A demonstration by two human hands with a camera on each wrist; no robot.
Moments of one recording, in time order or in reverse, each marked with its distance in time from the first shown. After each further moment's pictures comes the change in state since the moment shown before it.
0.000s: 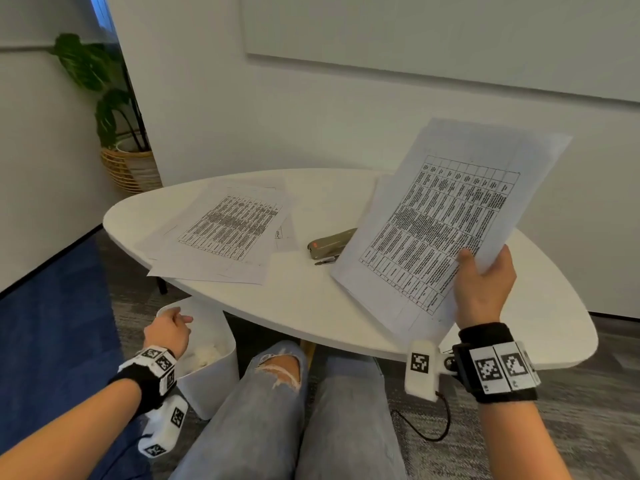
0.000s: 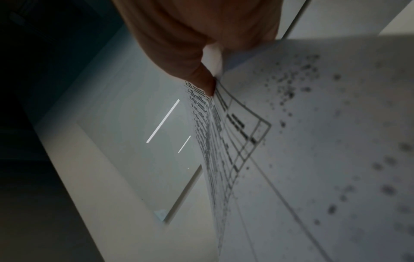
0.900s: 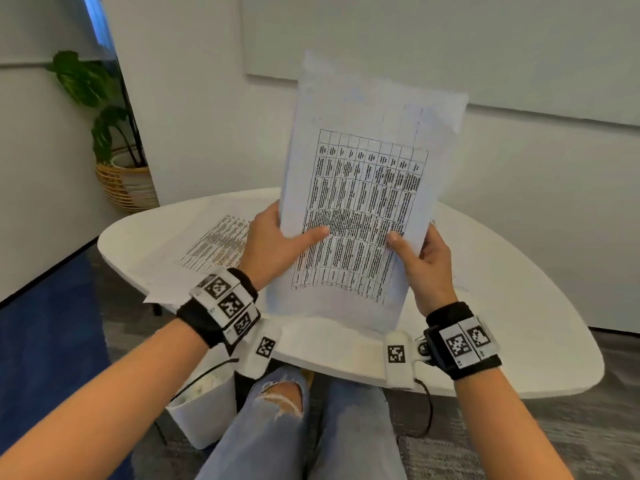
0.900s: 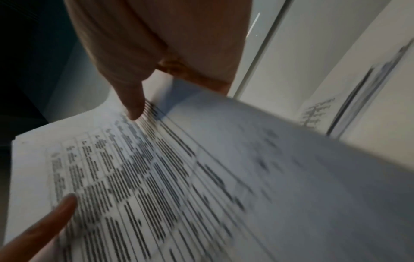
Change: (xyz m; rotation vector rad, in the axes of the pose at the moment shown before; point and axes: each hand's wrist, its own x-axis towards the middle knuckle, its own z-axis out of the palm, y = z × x) left_hand -0.078 0.263 -0.045 -0.539 -0.177 0.667; right_hand 0.001 -0.027 0.071 0.324 -0.529 -0.029
